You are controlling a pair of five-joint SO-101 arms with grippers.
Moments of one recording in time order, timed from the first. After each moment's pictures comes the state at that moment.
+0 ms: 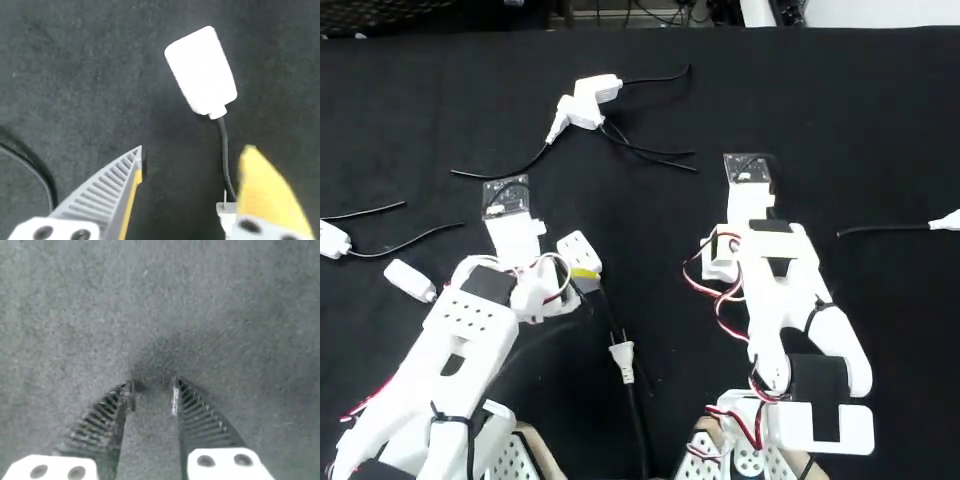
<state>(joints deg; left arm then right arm) 14.8 -39.4 58.7 57.2 29.0 2.4 -6.5 48.0 45.1 3.8</state>
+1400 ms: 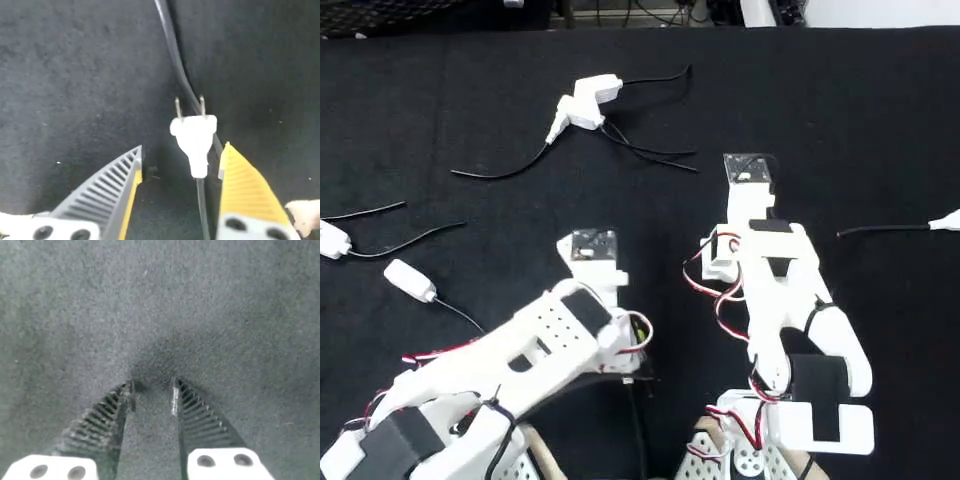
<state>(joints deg) 42.7 -24.3 53.5 62.5 47.4 2.4 -6.5 48.0 45.1 3.8</state>
